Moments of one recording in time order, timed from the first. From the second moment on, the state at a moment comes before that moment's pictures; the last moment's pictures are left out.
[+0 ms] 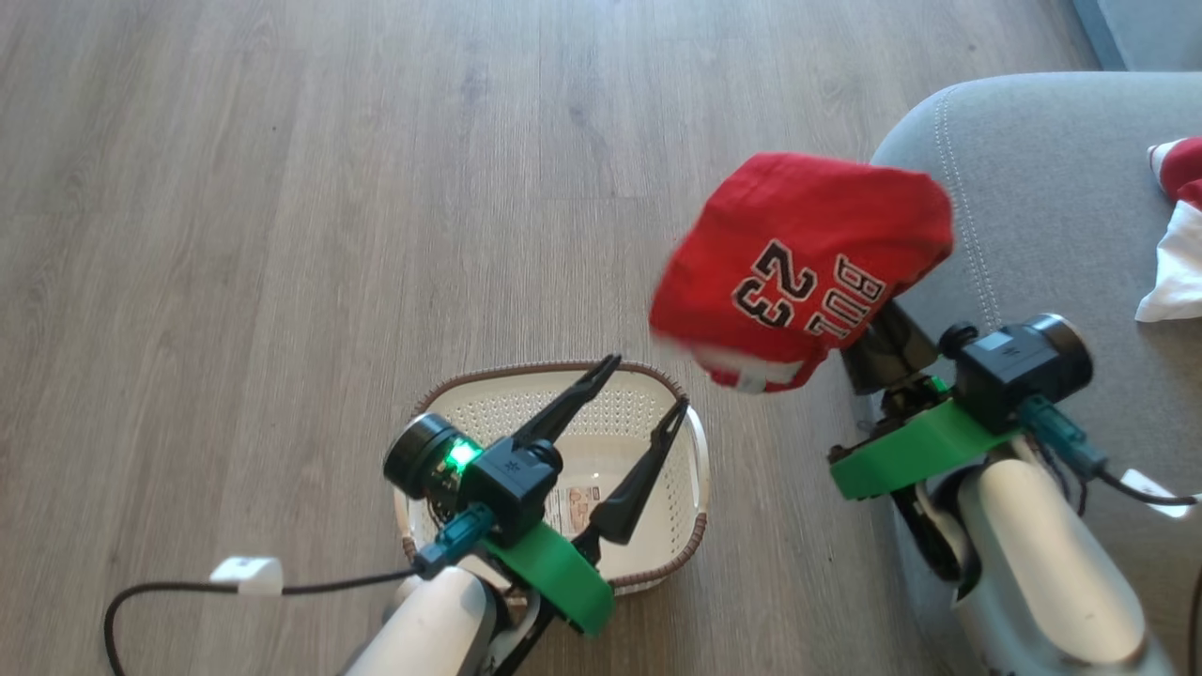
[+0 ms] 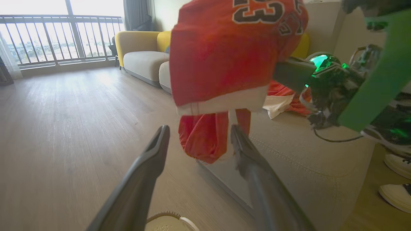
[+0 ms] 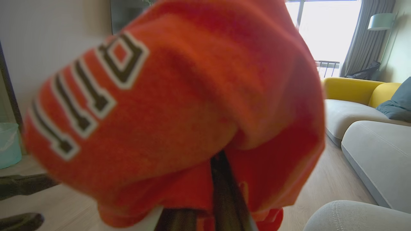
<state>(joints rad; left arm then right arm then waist) -0.23 0.05 -0.55 0.14 -0.19 -0.11 -0.25 -0.29 -0.16 0.29 0.15 0.19 0.12 -0.26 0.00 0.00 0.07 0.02</state>
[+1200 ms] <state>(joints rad) -0.11 0.07 -0.53 0.20 -0.11 -0.13 -0.25 -0.26 -0.19 0.16 0.12 0.18 0.12 -0.26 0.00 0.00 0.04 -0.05</state>
